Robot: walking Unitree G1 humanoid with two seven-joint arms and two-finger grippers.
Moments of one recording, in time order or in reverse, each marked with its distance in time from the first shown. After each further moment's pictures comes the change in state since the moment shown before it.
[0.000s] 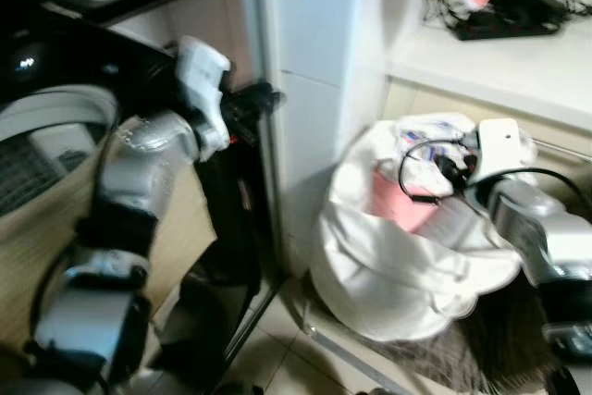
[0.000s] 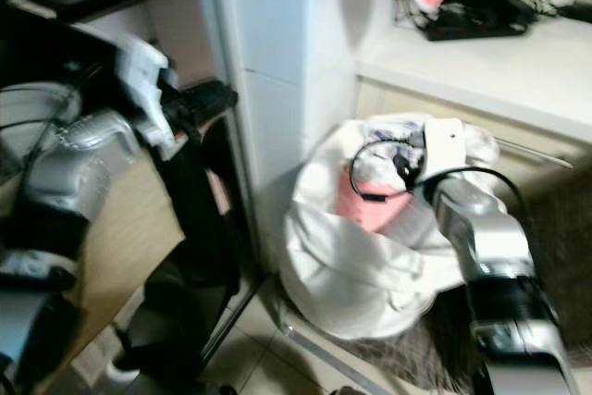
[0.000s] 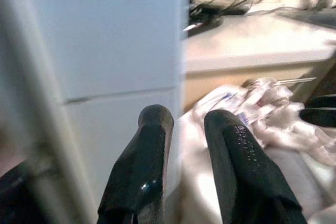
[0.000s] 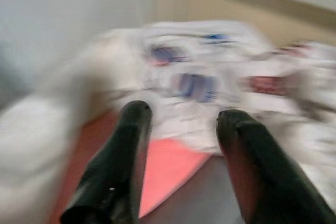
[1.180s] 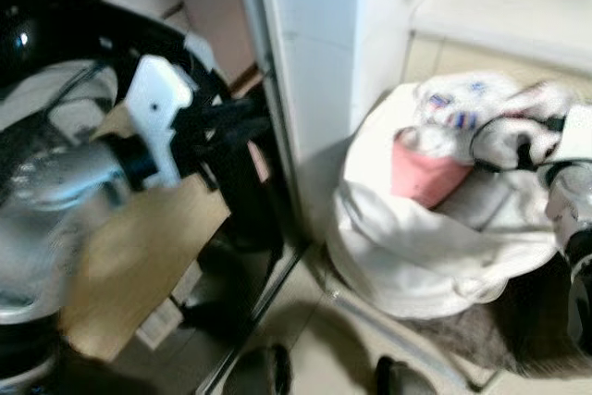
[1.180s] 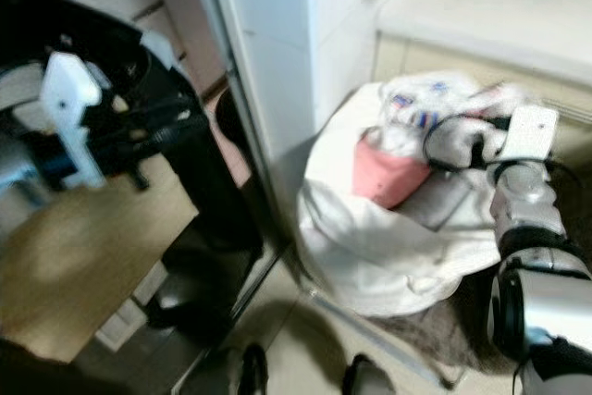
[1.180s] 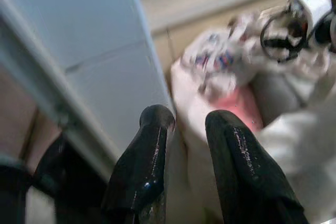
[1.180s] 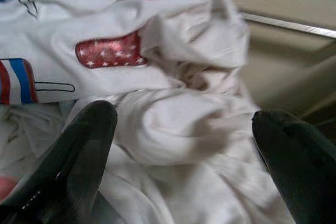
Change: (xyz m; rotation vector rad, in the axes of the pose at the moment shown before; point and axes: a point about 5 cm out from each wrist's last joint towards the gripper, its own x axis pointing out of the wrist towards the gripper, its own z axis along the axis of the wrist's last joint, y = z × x) left arm -0.100 -0.048 0.056 0.278 0.075 -0.045; right arm 0.011 -0.092 0.006 0.054 -0.129 -0.441
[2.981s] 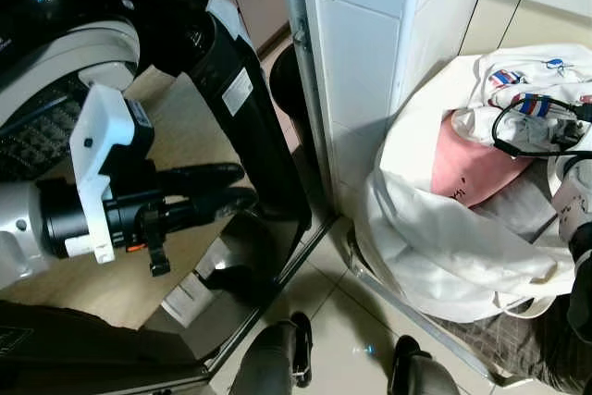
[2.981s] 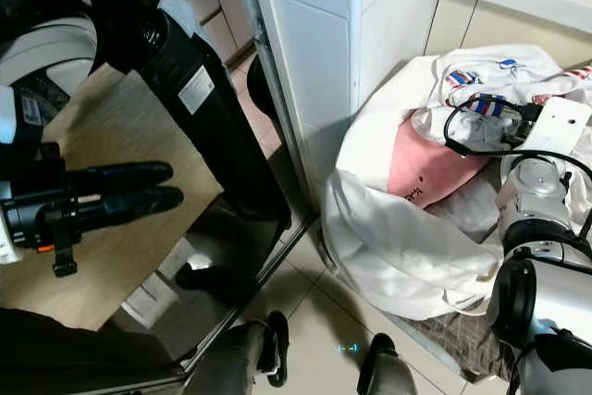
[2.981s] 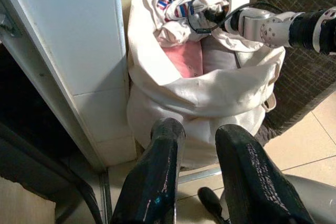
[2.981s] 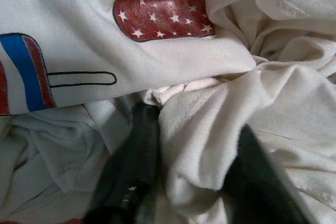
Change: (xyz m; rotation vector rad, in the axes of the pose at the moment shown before) left arm -0.050 -0.040 0.020 -0.235 0.143 -0.255; right arm 0.001 -0.010 0.009 0.102 -0.040 -0.143
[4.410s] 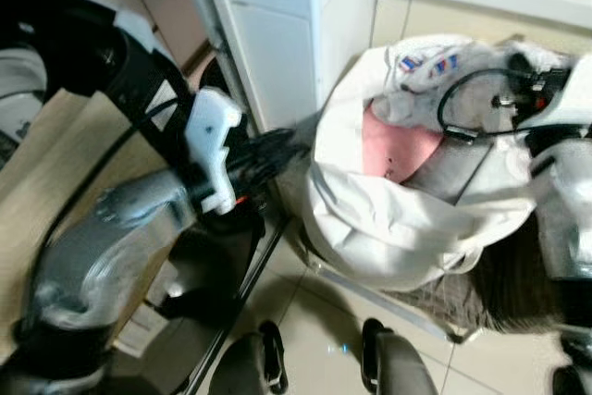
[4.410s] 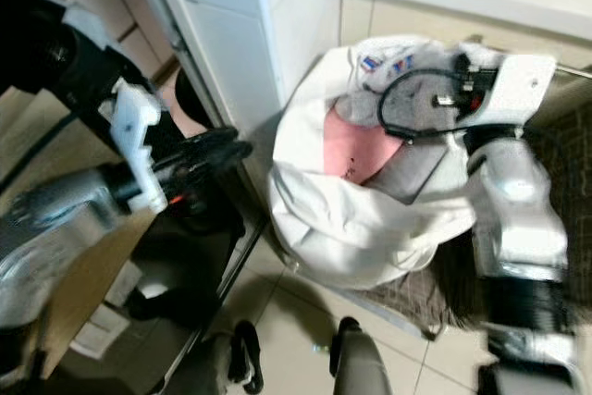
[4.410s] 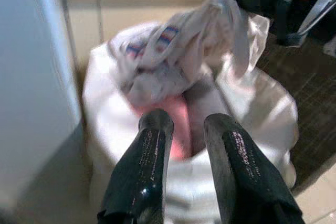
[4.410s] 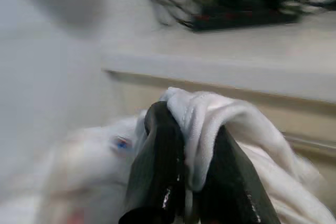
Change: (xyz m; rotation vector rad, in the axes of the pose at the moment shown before) left arm 0.102 0.037 -0.027 -0.014 -0.247 0.167; right arm -0.096 0.062 0.081 0.080 -0.415 0.651
